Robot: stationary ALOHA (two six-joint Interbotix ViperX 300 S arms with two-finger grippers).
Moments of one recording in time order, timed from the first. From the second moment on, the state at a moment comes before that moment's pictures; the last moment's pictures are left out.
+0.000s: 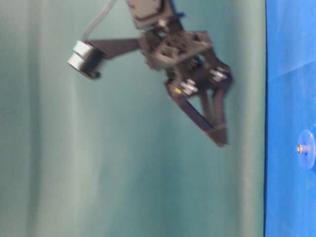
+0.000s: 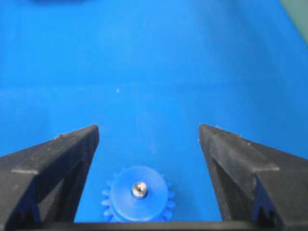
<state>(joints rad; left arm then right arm) 0.00 -1.01 1.21 0.00 -0.28 -0.03 -0.10 -0.04 0.71 0.27 -0.43 -0.13</state>
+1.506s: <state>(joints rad) 0.00 -1.01 1.22 0.00 -0.26 -0.03 -0.08 -0.42 1.02 0.27 -0.40 -0.12</state>
